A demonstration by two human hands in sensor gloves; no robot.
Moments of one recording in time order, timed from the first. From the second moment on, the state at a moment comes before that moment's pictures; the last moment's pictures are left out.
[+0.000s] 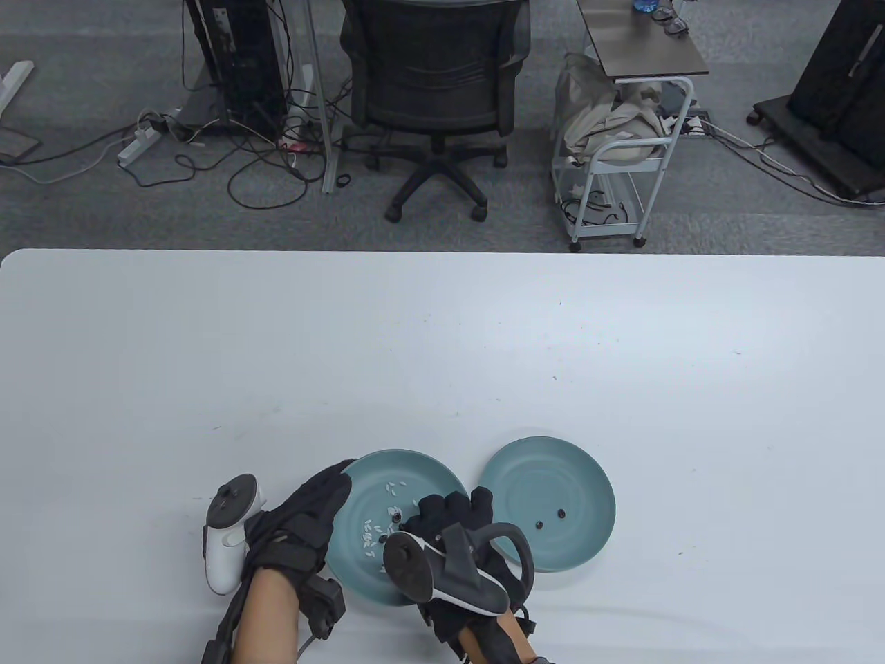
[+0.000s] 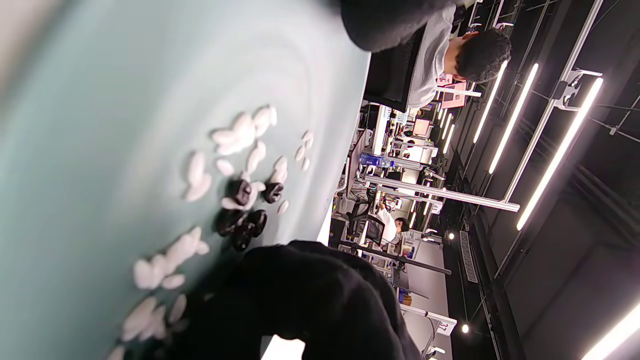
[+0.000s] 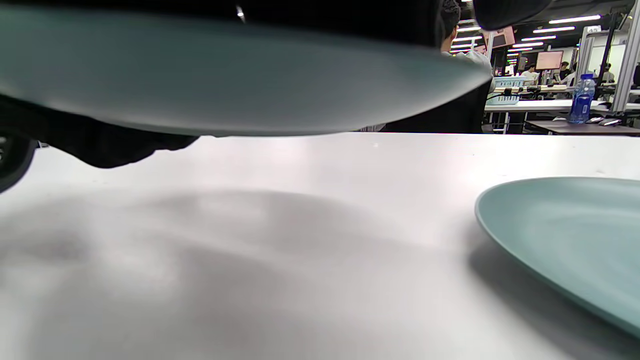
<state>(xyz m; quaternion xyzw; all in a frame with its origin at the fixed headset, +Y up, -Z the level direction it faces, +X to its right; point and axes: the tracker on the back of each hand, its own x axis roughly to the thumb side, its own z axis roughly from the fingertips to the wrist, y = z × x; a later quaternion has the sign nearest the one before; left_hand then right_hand) -0.225 -0.749 -0.249 -0.23 0.02 0.71 0.67 -0.014 -0.680 -0.208 0.20 0.00 0.98 0.06</state>
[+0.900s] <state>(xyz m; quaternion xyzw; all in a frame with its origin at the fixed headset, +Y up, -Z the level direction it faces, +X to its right) -0.224 -0.748 -0.248 -0.21 0.03 0.71 0.68 0.051 -0.672 -0.226 0.14 -0.08 0.91 0.39</state>
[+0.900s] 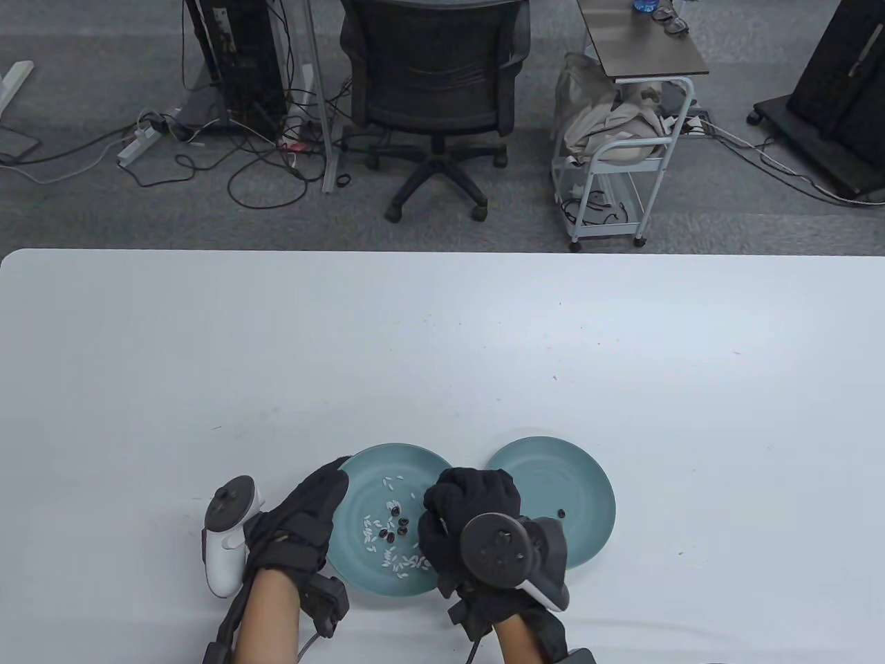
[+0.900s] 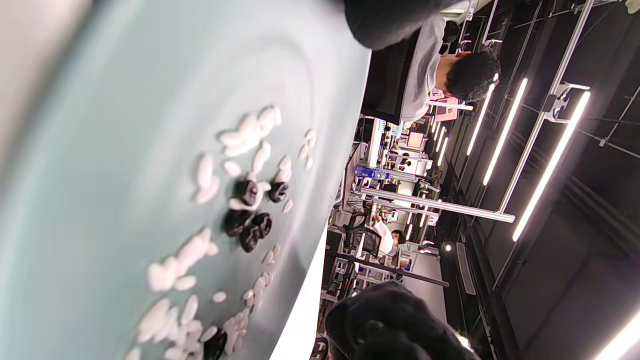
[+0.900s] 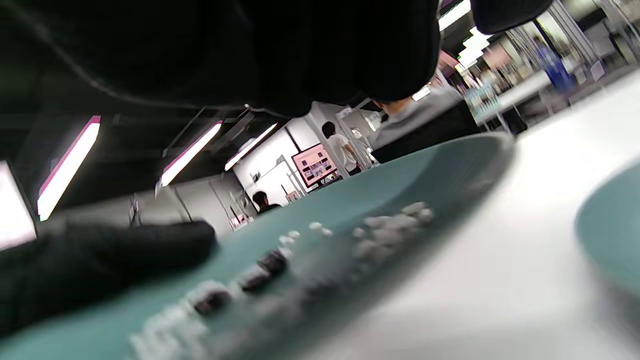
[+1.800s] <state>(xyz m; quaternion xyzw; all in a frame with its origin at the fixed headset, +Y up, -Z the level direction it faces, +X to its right) -0.224 -0.748 -0.247 -0.21 0.03 0.72 0.66 0.109 -0.718 -0.255 -0.10 -0.01 1.00 0.01</state>
